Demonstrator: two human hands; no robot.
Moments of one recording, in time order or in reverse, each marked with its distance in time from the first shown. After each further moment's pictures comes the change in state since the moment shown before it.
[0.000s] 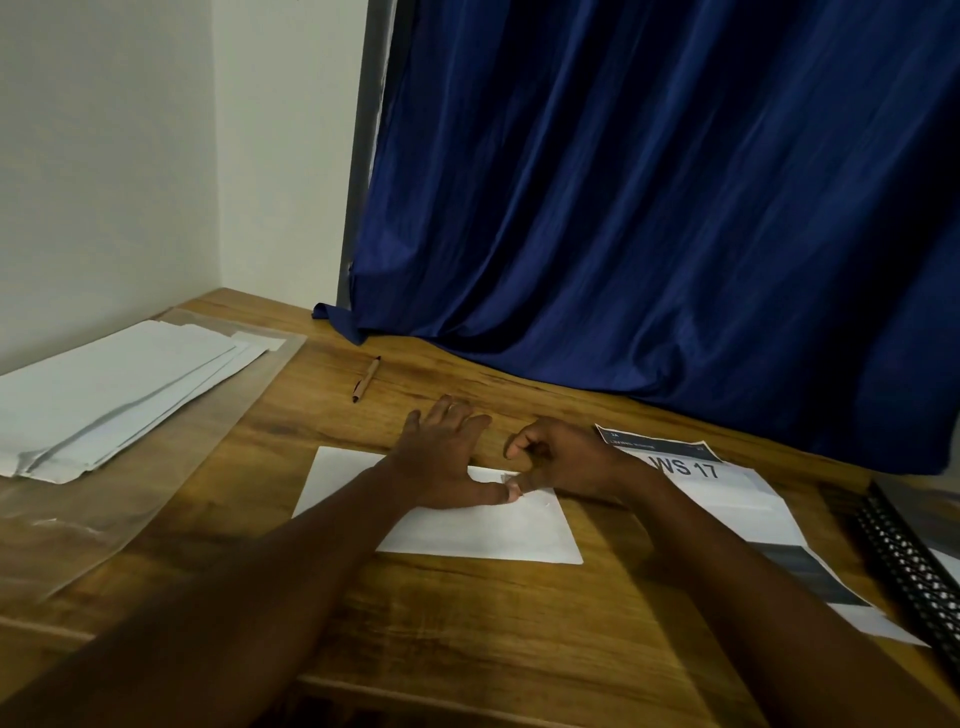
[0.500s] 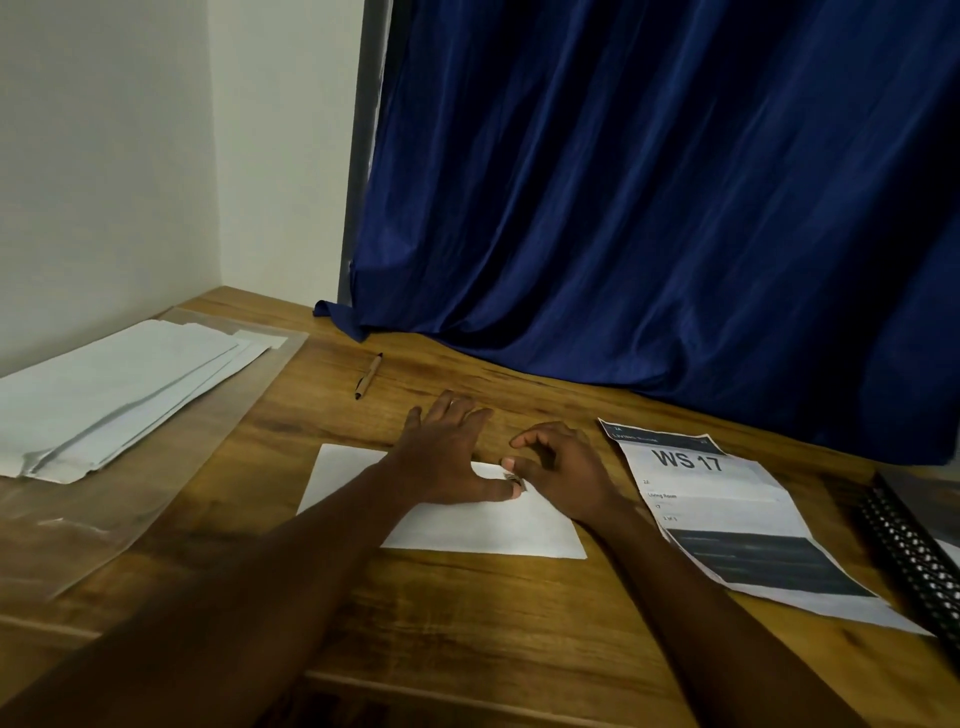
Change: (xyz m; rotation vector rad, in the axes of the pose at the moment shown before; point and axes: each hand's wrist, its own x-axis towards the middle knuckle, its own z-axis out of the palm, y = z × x) left_hand 0.001 0.001 0.000 0.010 -0.012 -0.026; right_hand 0.001 0.025 0.053 0.115 0.396 0.031
